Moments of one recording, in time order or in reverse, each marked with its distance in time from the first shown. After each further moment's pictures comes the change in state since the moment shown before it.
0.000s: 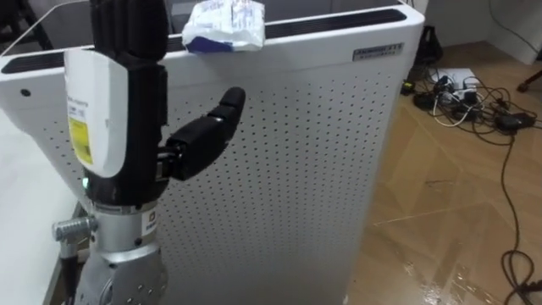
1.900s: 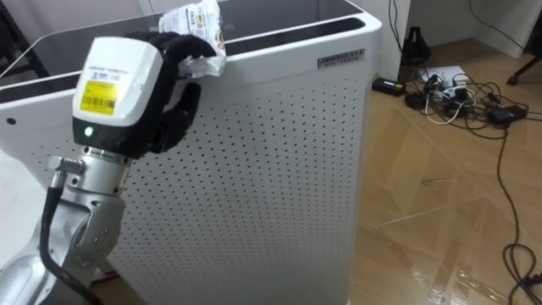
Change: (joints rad) left arm -0.186 0.264 -0.014 0.233 0.087 0.243 -0.231; right arm -0.016 -0.037 -0.068 -0.027 -0.070 0.106 -0.010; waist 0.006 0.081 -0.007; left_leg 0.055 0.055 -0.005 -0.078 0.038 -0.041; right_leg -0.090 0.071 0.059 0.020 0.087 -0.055
